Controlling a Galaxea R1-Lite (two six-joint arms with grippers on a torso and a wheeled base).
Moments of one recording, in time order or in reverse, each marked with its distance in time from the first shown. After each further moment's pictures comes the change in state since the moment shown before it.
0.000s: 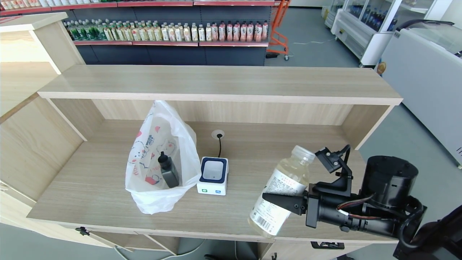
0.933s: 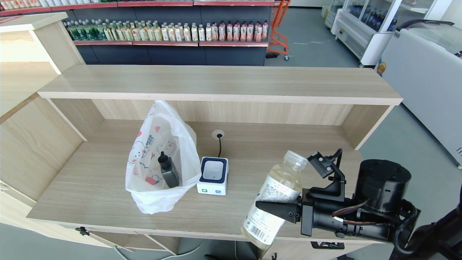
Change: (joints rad) left arm 0.000 0.000 0.000 0.000 0.000 0.000; right arm 0.048 0.014 -0.002 -0.003 0.009 0.005
